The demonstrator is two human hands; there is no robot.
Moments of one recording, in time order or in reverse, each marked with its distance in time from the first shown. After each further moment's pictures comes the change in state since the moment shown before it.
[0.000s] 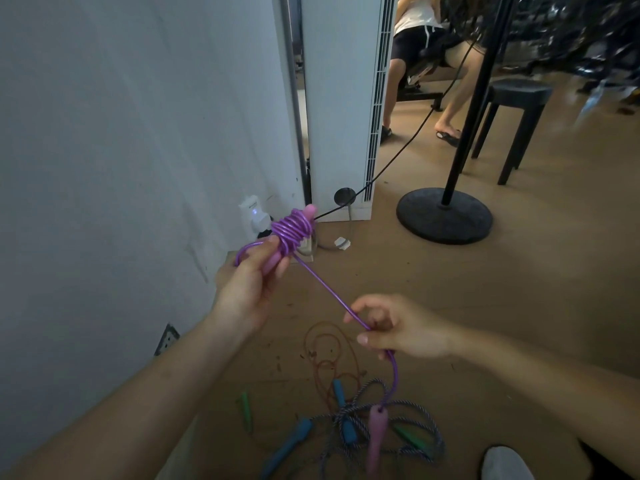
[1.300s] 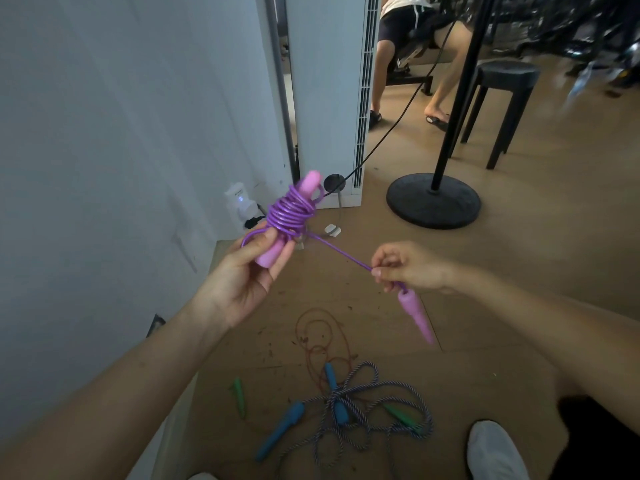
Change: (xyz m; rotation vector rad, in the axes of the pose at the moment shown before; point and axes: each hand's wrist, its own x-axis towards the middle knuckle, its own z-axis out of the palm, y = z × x) left_hand 0.001 -0.001 -0.006 -0.178 -0.384 -0.188; right_hand 0.027 0.032 -0.067 -0.032 0.186 0.111
